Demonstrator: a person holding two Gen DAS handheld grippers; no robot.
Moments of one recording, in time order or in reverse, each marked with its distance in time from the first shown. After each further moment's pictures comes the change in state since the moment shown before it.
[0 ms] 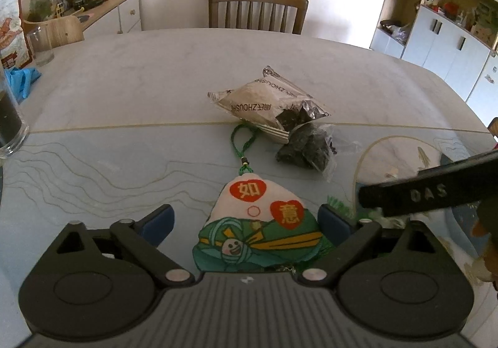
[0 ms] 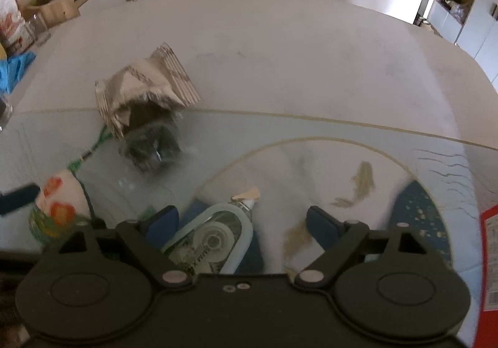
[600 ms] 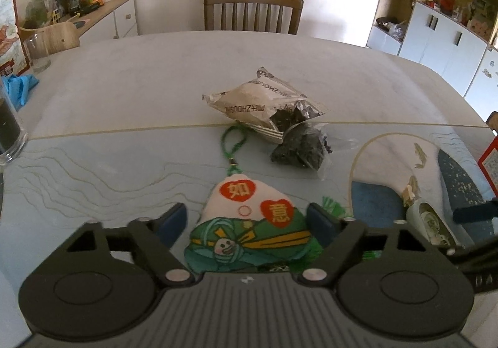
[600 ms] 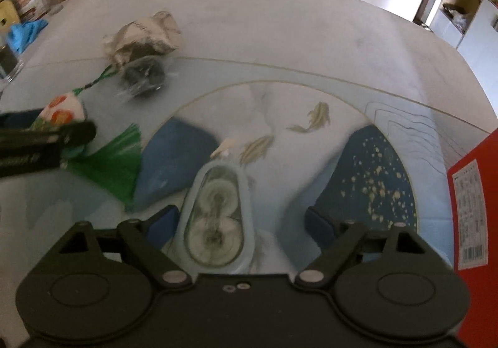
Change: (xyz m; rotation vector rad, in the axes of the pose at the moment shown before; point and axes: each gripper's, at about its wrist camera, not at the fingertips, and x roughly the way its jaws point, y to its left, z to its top) left arm -0.001 -0.006 0.001 0.029 -0.006 0.004; right arm -0.028 -0.012 -0.052 -0.086 0.011 0.004
